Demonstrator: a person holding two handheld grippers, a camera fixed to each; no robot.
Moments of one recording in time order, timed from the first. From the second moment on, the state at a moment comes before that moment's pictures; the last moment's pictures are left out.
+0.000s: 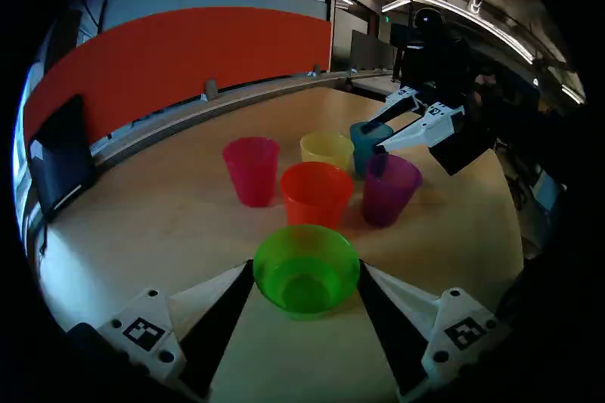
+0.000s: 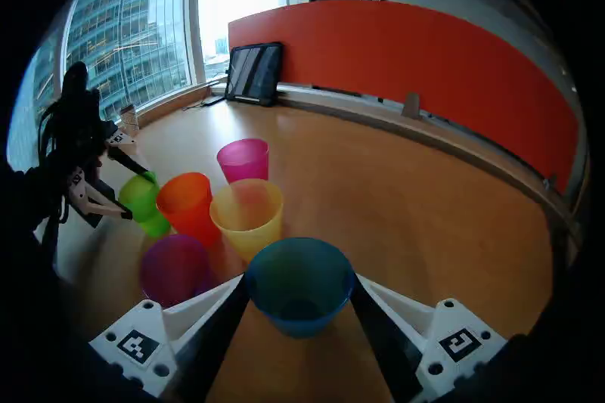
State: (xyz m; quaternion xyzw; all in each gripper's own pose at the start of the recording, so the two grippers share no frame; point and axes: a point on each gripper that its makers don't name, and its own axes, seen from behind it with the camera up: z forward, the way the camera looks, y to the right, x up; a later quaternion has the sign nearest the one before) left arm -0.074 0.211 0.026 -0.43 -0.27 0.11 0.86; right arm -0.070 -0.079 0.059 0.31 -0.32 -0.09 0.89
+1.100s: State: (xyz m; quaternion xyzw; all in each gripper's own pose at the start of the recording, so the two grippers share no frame) left arm -0.082 0.200 0.014 -0.43 -0.30 0.09 0.85; right arm -0.078 -0.070 0.046 0.29 -0.32 -0.09 0.89
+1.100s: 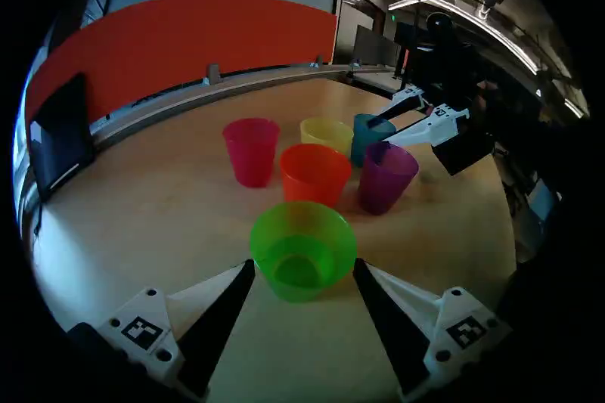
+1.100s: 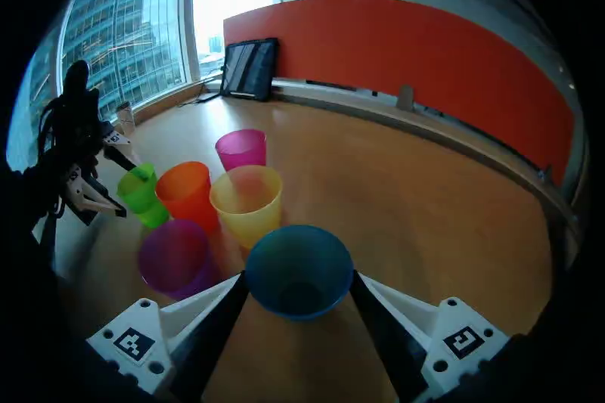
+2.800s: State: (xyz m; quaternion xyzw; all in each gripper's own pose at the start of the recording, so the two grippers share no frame) left arm -0.023 0.116 -0.024 -0.29 -0.19 0.05 0.94; right arm -0.025 -0.018 -0.027 0.21 -0.22 -0.07 0.95
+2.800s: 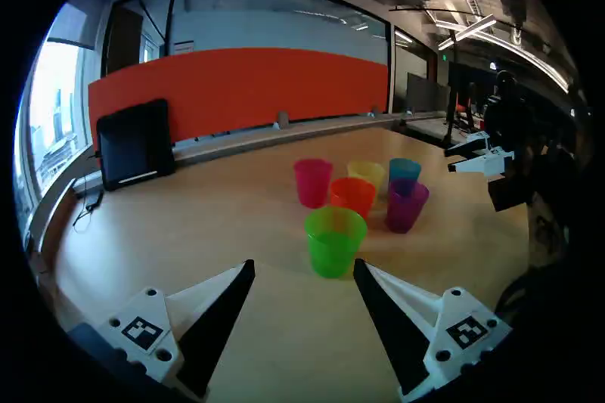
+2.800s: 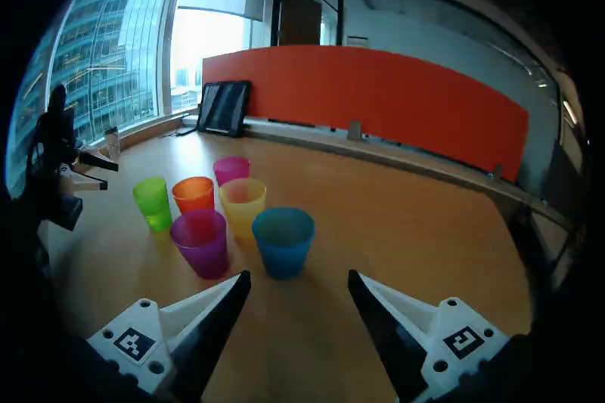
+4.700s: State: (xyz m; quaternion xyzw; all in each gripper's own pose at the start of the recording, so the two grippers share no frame) left arm 0.081 0.025 -0.005 -0.02 0.04 -0.01 1.00; right arm 0.100 0.005 -0.019 -0.03 0.04 -0.01 1.00
